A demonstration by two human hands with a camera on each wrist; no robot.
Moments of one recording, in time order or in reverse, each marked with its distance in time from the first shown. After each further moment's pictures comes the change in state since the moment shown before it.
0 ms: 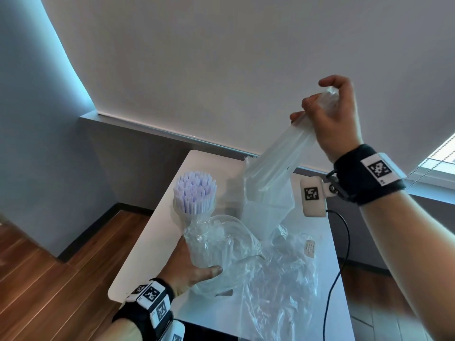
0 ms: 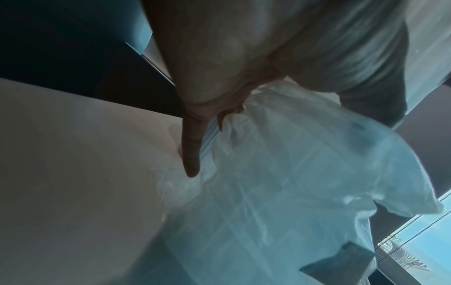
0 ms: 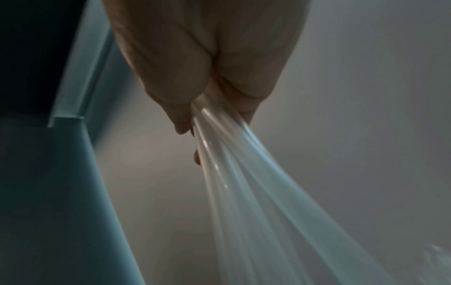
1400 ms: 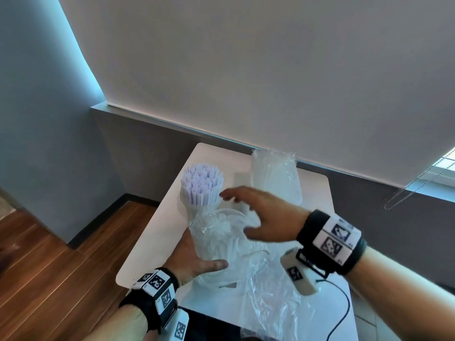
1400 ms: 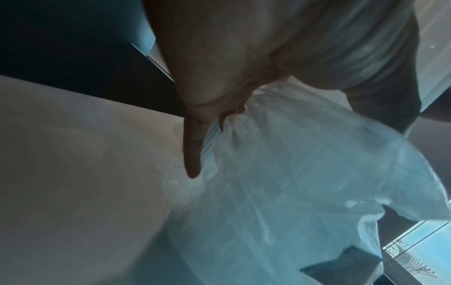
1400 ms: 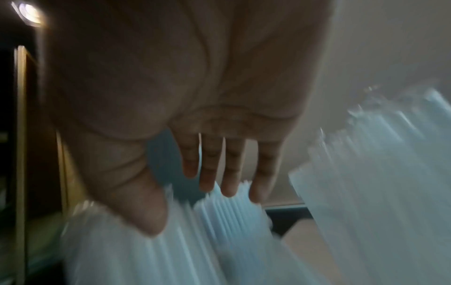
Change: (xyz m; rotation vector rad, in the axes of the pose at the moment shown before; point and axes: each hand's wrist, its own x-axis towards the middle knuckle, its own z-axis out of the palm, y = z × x) left_hand -0.003 -0.001 -0.001 0.018 -0.013 -0.045; right_hand -0.126 0.027 0.060 -0.583 -1.078 0.046
